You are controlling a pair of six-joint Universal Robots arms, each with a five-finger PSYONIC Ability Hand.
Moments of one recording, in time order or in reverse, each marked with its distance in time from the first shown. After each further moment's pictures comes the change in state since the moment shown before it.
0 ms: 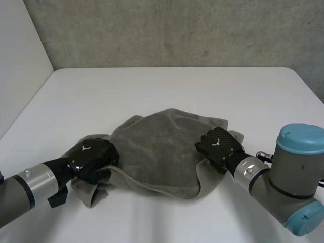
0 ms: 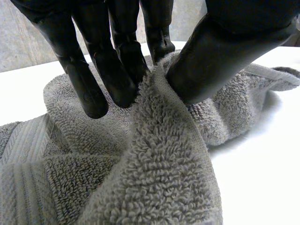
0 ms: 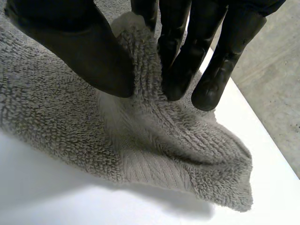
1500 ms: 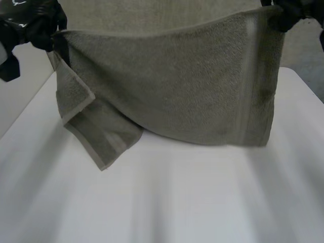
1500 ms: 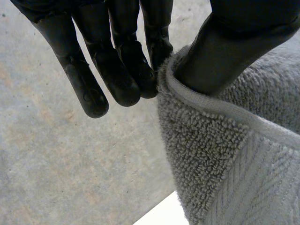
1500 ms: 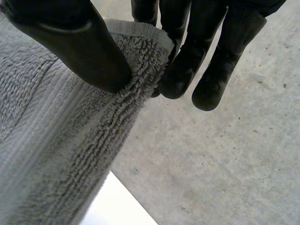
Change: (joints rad) left arm -0.038 -0.021 0.919 -0.239 -0.299 -0.170; right arm -0.162 -0.075 -1.137 0.821 0.064 0.343; left_hand 0.008 0.038 0.027 0.041 -0.017; right_hand 0.005 0.009 0.022 0.008 0.000
